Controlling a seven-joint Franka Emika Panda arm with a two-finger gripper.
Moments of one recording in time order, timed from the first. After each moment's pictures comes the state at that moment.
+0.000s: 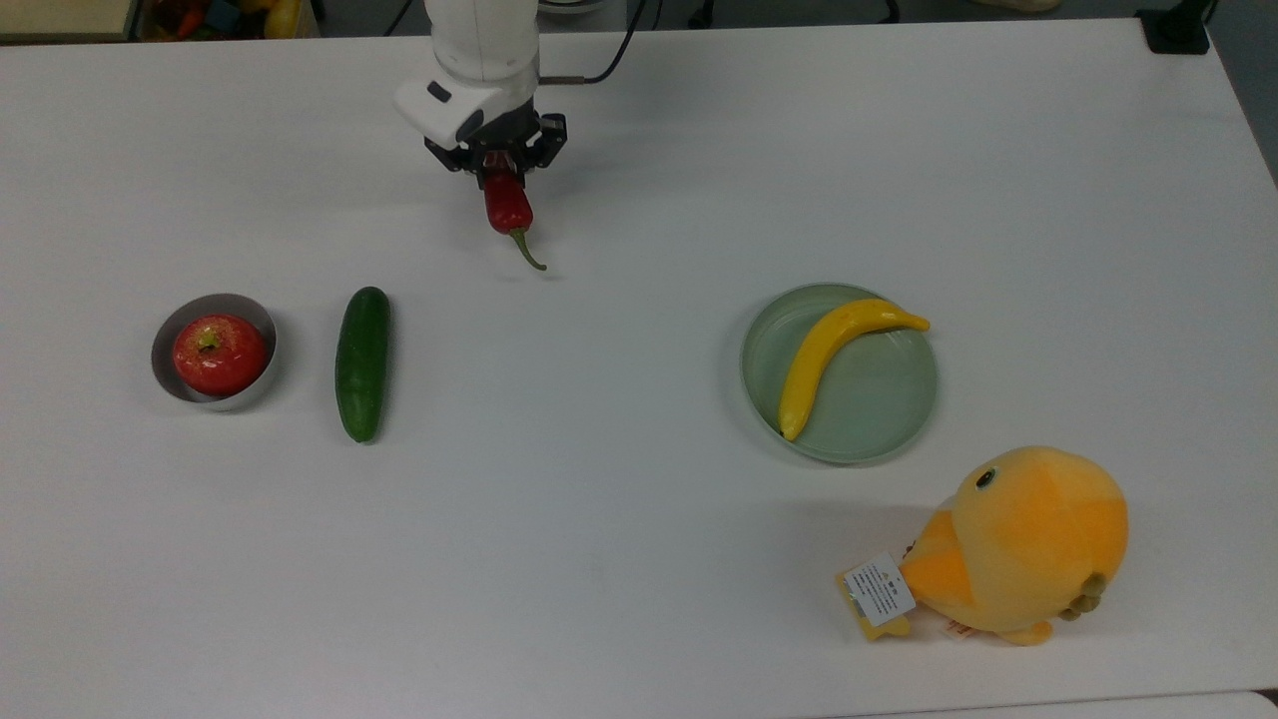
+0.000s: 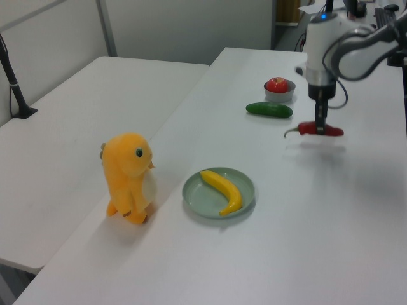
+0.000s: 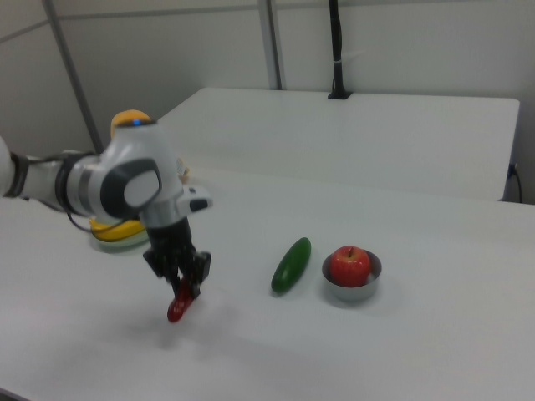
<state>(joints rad) -0.04 0.03 0.04 -2.20 -0.11 2.16 -0.10</state>
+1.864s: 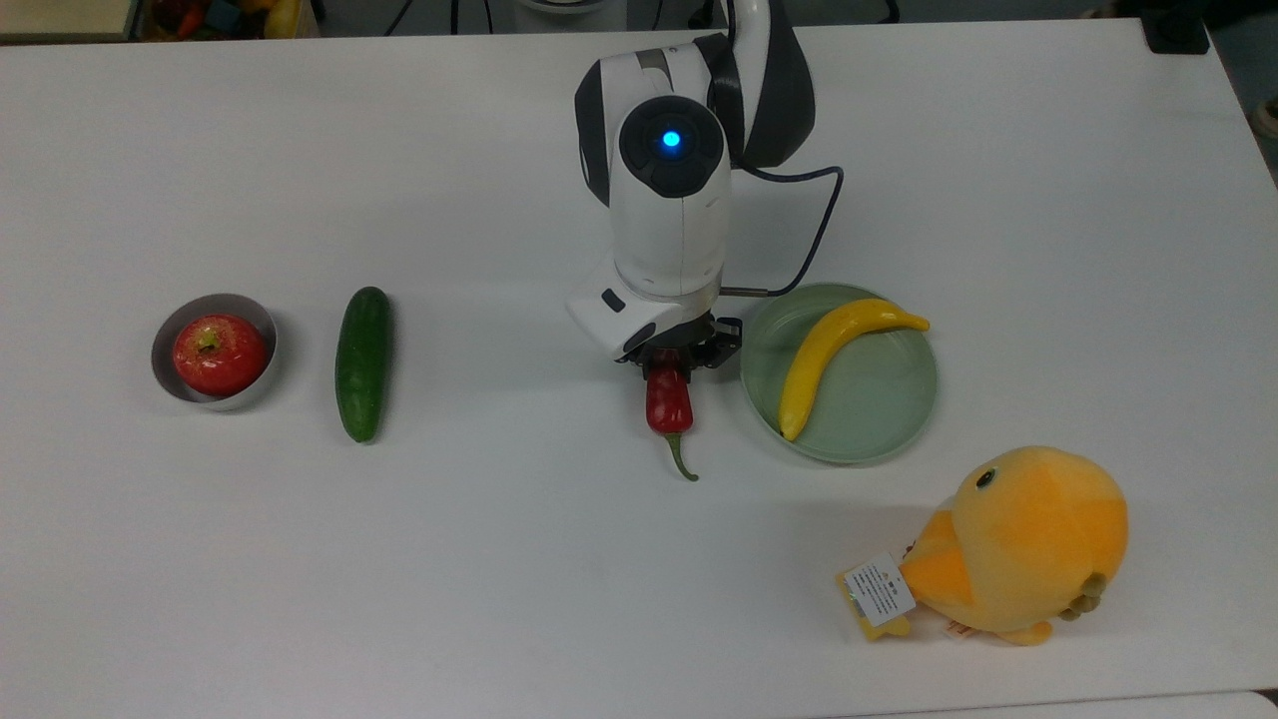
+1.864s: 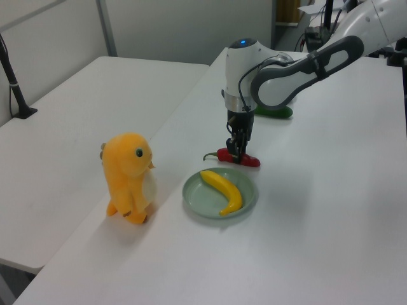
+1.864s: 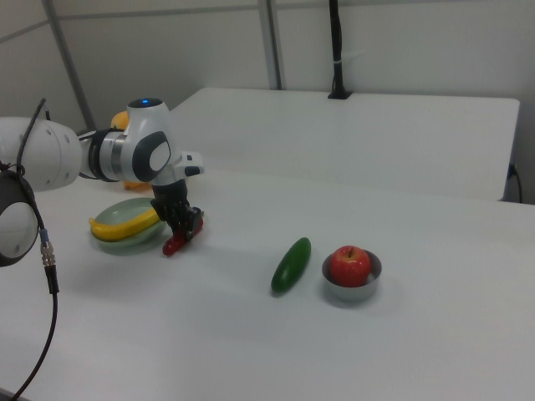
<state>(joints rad) 0.19 0.64 0.06 -1.46 -0.02 2.14 0.27</state>
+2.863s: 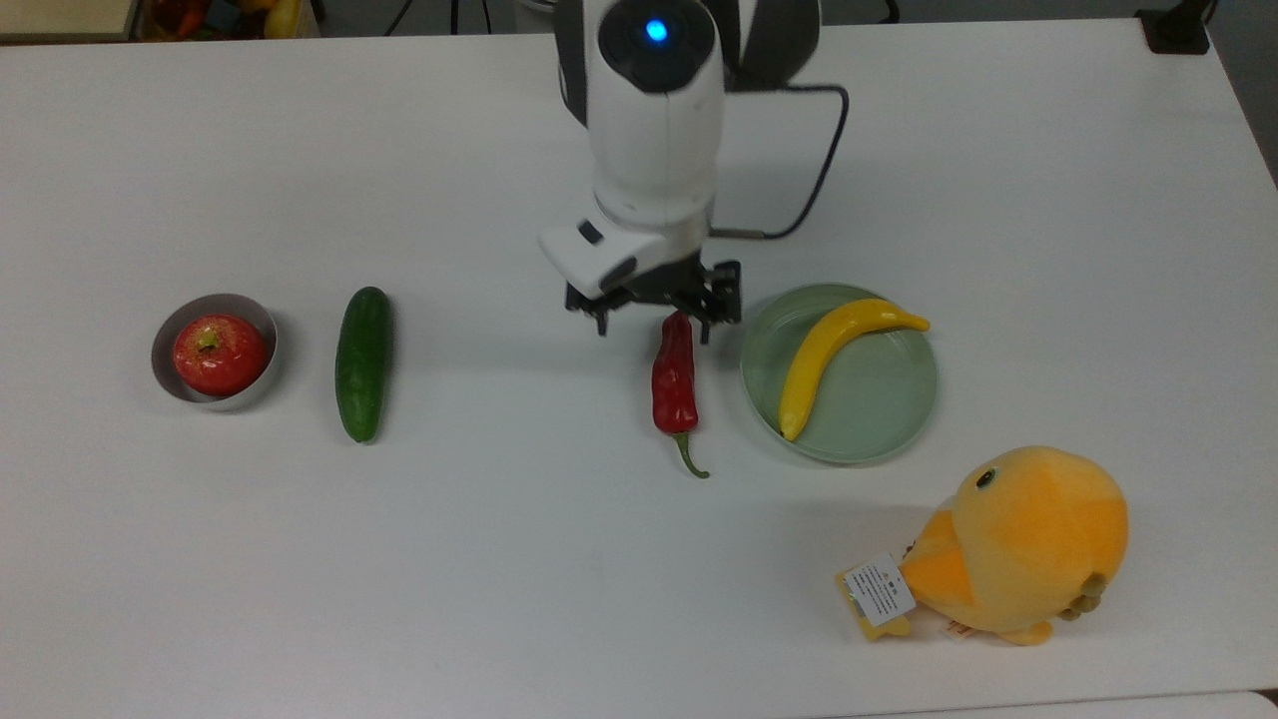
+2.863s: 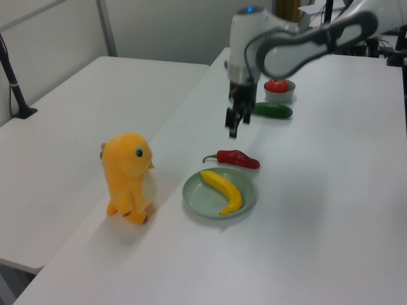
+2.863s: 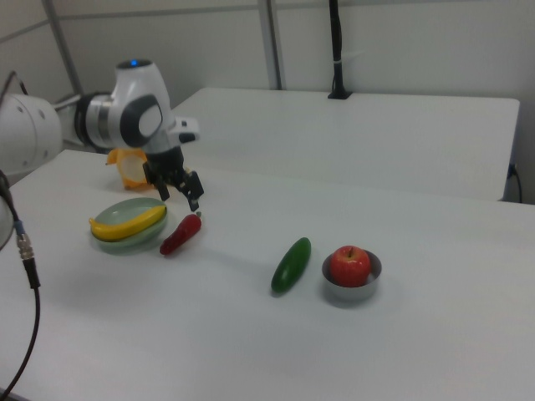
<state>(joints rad) 0.17 0.50 0.05 -1.44 -0.02 2.03 0.27</state>
